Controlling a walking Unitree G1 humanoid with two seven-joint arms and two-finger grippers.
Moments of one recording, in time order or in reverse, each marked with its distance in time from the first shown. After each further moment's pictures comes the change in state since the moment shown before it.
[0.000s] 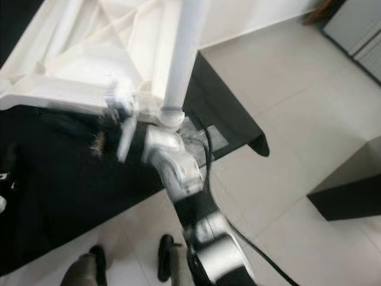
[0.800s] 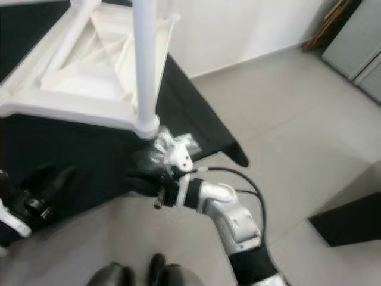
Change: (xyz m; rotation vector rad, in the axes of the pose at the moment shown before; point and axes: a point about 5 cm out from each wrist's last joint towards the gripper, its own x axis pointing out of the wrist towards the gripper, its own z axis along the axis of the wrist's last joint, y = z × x) left arm -0.028 -0.029 -0.014 -0.205 0.164 -0.610; right arm -0.095 -0.001 -0.033 0.065 0.238 -0.382
